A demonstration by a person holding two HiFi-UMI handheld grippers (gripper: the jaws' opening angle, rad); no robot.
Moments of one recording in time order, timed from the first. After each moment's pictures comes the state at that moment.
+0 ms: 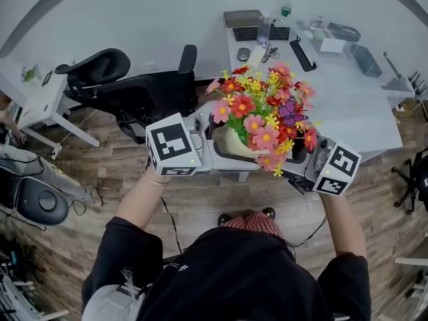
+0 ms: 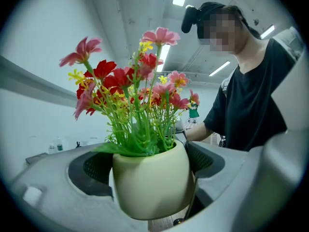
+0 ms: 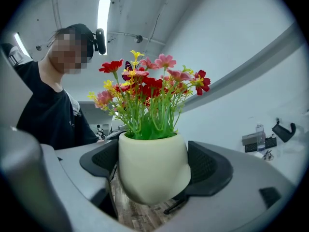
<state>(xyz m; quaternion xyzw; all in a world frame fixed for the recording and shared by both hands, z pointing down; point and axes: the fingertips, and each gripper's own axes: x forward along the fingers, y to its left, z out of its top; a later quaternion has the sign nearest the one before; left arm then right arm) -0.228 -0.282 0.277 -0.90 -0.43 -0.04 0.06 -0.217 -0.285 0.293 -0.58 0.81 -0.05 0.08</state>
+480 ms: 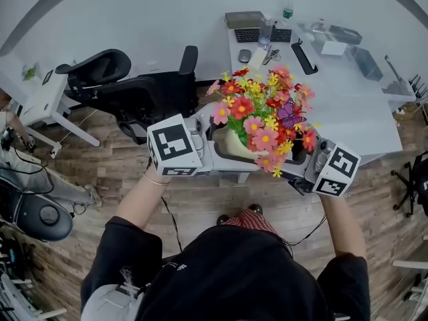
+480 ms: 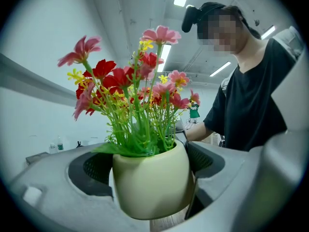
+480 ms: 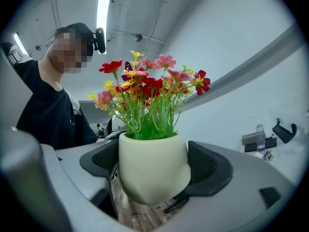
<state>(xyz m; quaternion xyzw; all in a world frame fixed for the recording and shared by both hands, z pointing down) -0.227 -0.275 0.284 -0.90 -0.43 -0.04 0.06 -0.216 -0.278 0.300 -0.58 0.81 -0.05 0.07</state>
